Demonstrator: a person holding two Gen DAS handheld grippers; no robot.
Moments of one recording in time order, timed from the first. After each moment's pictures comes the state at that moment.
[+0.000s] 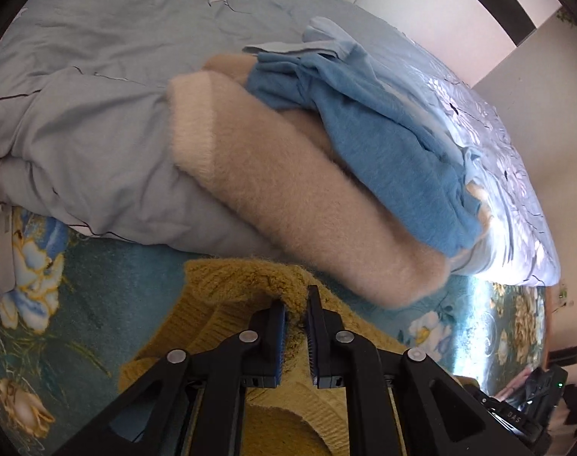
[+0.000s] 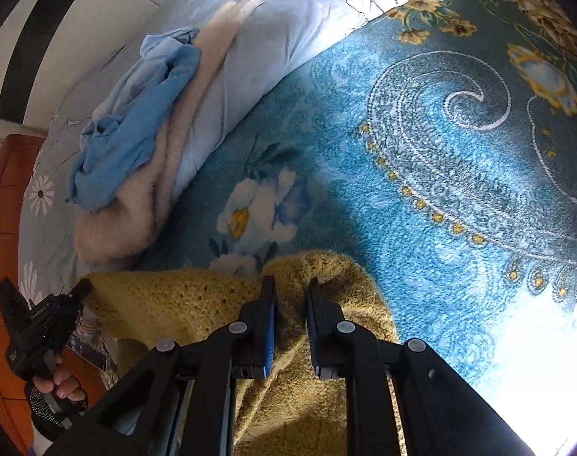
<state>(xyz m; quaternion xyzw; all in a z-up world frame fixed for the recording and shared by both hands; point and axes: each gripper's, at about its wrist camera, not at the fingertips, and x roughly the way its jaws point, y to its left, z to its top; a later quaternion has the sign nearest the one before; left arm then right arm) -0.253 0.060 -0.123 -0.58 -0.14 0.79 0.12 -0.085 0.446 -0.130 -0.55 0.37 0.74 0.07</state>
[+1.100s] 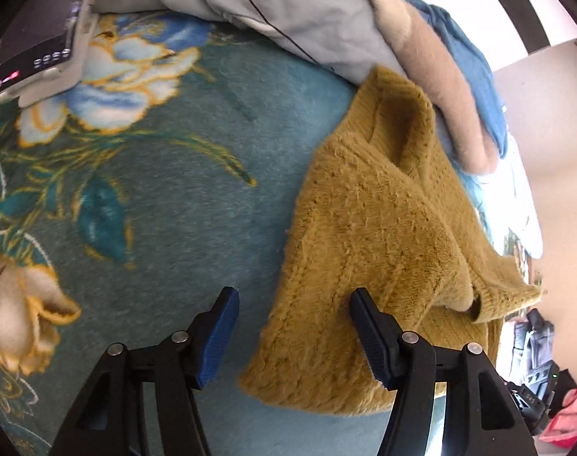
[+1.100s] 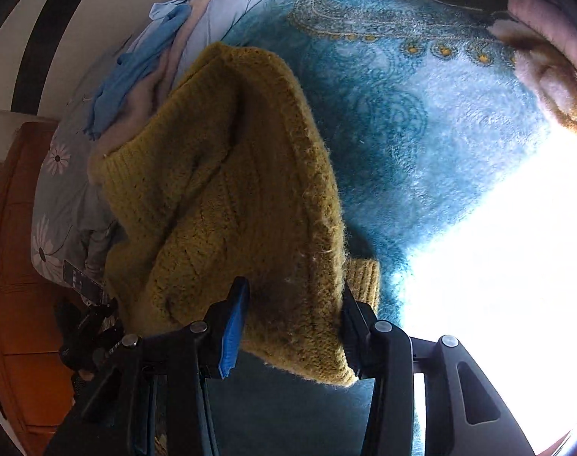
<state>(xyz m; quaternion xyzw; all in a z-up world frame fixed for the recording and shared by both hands) -0.113 -0.078 -0.194 -0.63 -0.20 0.74 0.13 0.061 0.406 -0.142 -0.55 0.41 0.73 0.05</state>
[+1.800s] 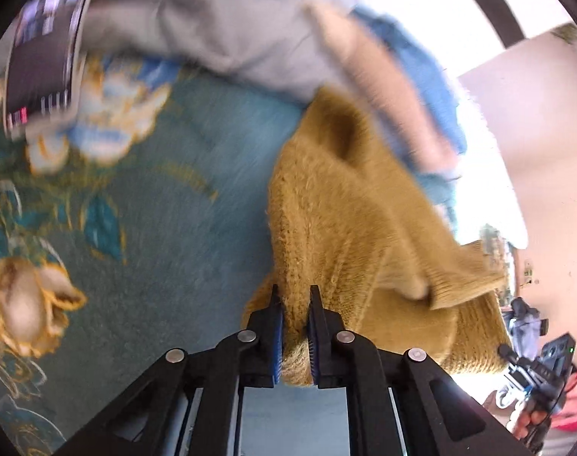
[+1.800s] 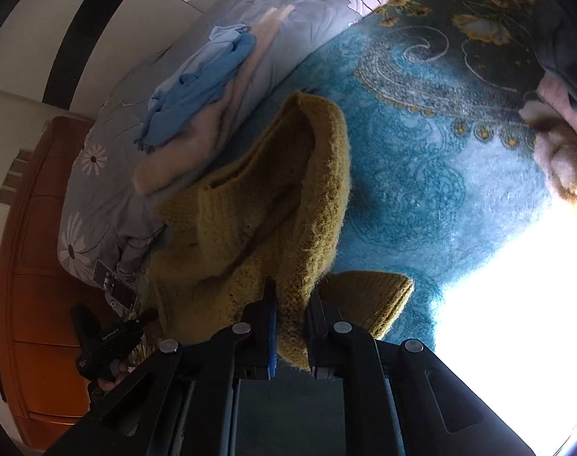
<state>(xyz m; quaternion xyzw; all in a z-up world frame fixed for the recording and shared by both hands) -0.098 -0.058 -0.098 -0.58 -0.21 0.77 0.17 0.025 0.408 -0.066 -0.50 0.39 0.77 0.01</state>
